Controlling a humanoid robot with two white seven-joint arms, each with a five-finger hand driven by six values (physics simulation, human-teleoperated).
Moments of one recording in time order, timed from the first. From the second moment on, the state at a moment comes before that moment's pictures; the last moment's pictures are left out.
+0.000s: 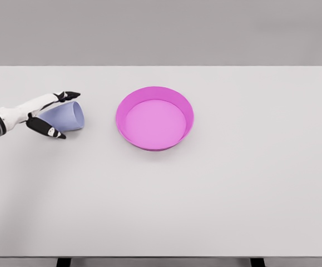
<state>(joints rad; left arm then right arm) -0.55 0.80 -0.64 -1.28 0.14 -0.15 -0.44 0.00 0.00 -0.13 0.05 -0.06 -0.07 0.09</state>
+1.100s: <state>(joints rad) -0.57 0.74 -0.63 -1.28 0.14 -0.14 -0.43 0.00 0.00 -0.13 0.05 -0.06 -0.07 0.09</state>
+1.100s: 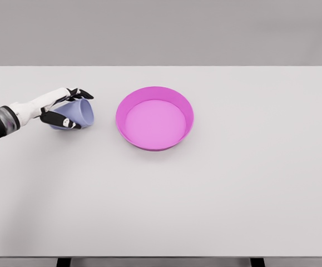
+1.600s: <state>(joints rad) -0.57 0.73 -0.59 -1.32 0.17 -0.19 -0.43 0.00 0.00 -0.13 0.05 -0.06 -0.07 0.09</state>
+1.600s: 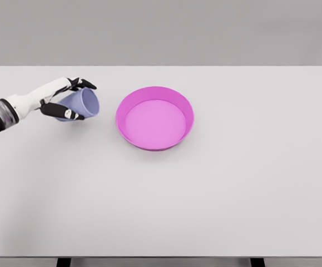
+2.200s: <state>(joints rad) -0.57 0.55 -0.56 -1.35 0.21 -0.26 -0.43 0.00 0.00 -0.13 0.05 -0.06 -0.07 0.09</state>
